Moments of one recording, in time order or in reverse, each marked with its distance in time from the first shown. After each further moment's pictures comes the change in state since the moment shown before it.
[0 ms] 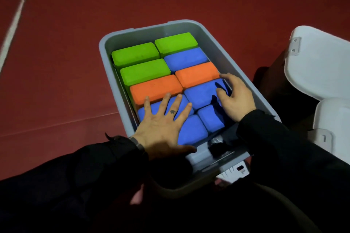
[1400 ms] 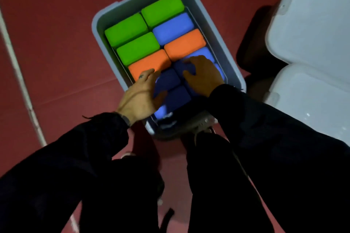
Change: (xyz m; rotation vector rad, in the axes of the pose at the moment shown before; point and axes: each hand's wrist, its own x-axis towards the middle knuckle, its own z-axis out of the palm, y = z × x) left_hand -0.046 -0.013 -0.150 -0.581 -0.045 -0.187; right_hand -0.007 -0.118 -0.070 -0.028 -0.448 0.182
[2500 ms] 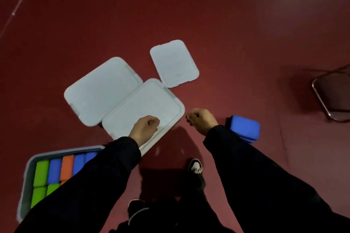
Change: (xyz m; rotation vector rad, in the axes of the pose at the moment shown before) left_hand -0.246 0.635 0.026 0.055 -0.773 0.303; right_hand -0.698 0.125 -0.323 0.881 0.693 0.953
